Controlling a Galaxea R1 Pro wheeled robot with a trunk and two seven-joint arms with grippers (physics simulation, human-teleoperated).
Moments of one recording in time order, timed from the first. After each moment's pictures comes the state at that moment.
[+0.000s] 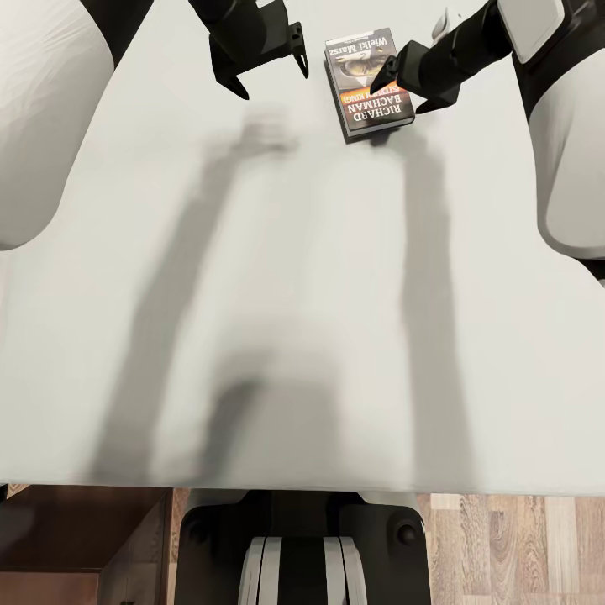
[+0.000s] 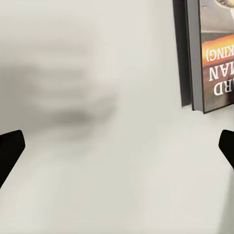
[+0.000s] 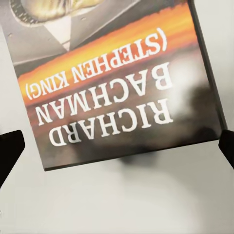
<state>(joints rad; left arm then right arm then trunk) -2.26 -0.16 -0.56 -0.36 1.43 1.05 0.66 -2.13 0.06 -0.28 -0.37 0.05 1.04 0.16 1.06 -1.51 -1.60</state>
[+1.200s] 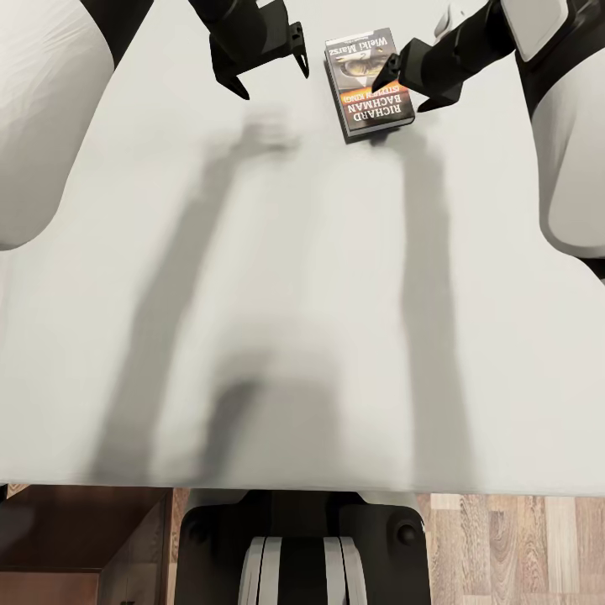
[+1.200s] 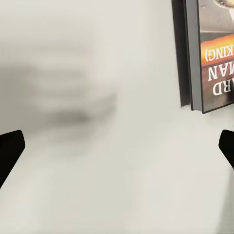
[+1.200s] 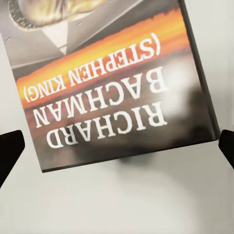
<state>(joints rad) -2.26 -0.16 -0.56 -0.36 1.43 1.05 0.66 -2.14 0.06 -0.28 -0.38 0.05 1.04 0.16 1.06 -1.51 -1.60</state>
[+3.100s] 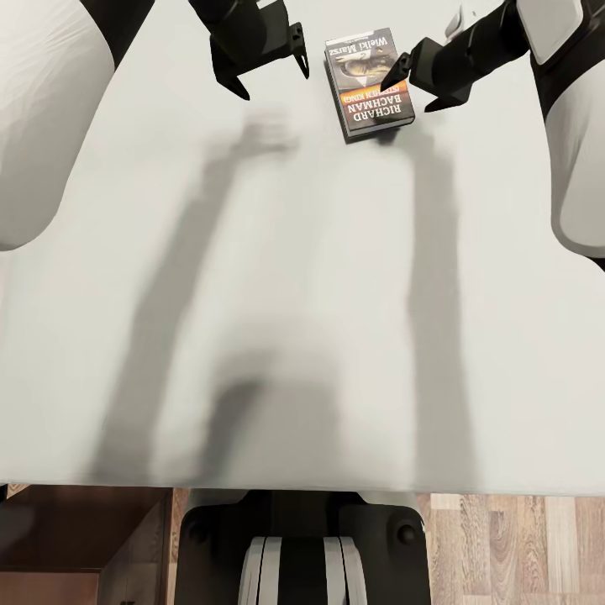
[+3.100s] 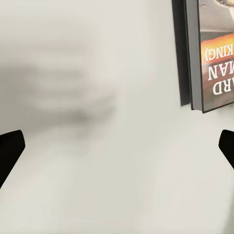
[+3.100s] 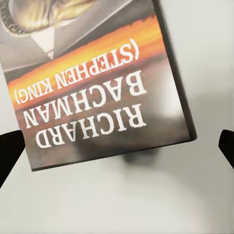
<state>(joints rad) -2.26 -0.16 -0.56 -0.36 1.43 1.05 0.65 -2.13 0.02 -0.26 -0.38 0.06 1.04 0.22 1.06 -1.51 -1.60</state>
